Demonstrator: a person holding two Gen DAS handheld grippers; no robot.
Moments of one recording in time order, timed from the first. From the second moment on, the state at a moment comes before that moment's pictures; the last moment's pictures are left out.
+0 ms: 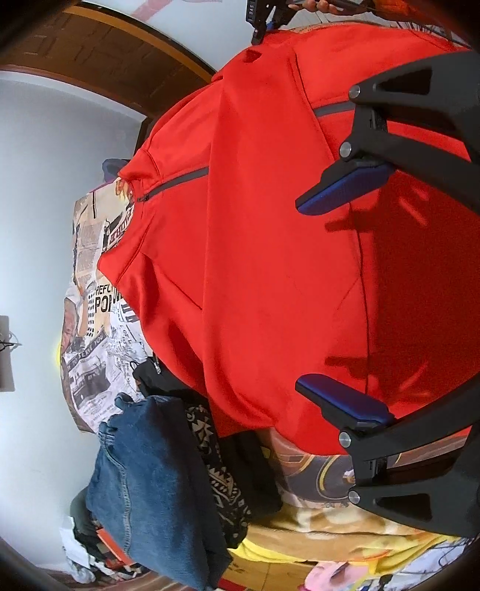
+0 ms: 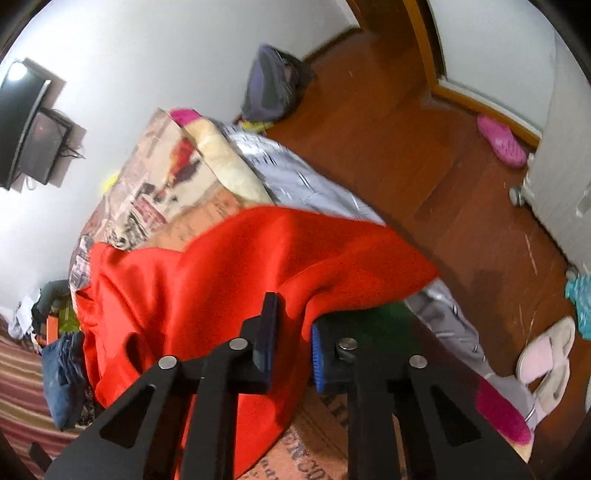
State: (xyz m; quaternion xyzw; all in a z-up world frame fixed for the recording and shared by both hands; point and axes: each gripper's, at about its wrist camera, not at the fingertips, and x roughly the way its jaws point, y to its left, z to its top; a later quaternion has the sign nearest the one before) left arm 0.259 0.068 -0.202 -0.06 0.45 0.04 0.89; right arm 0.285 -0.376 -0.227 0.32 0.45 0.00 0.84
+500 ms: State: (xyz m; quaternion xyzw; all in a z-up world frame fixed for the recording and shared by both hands) left arm 0.238 0.078 -0.197 -0.06 0.44 0.03 0.90; right arm 0.240 -0.281 -0.093 0.17 0.31 0.12 0.93
